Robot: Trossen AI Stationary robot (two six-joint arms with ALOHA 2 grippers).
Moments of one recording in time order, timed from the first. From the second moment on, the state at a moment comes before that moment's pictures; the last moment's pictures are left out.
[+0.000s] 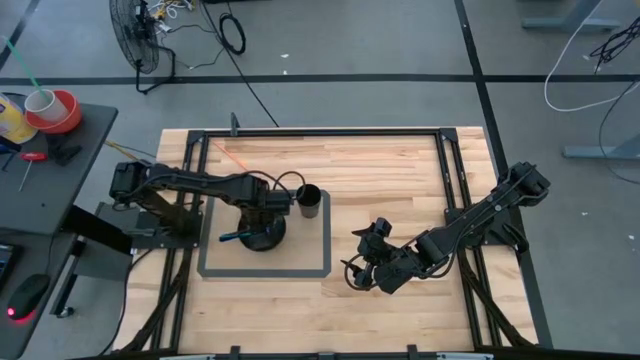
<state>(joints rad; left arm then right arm) 0.00 1.57 1.12 -1.10 0.03 -0.27 0.56 1.56 1.07 -0.37 0.74 0.65</state>
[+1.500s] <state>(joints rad) 0.10 1.43 1.16 -1.17 -0.22 -0.27 0.56 1.56 1.07 -0.37 0.74 0.65</state>
